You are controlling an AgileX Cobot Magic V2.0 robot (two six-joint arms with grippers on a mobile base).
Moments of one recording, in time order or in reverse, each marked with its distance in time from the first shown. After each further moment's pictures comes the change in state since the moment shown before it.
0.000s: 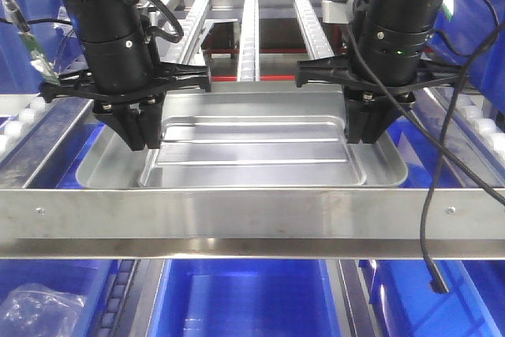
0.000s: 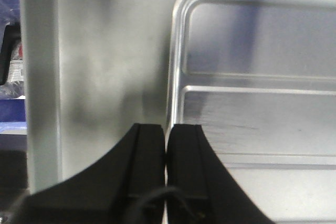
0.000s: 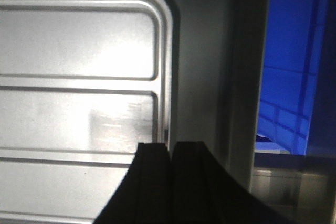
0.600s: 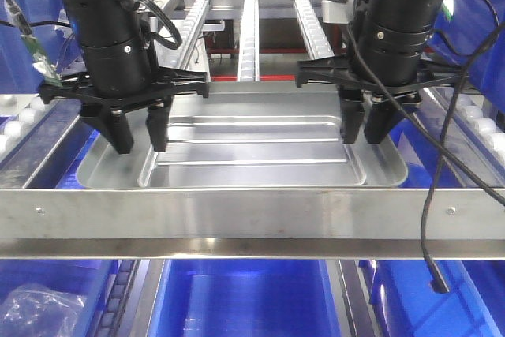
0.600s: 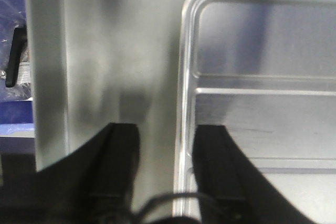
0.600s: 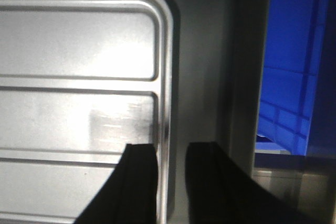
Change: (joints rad) left arm 0.000 0.010 0.000 0.028 0.002 0.000; right arm 0.000 0.000 0.000 0.000 -0.002 0.000
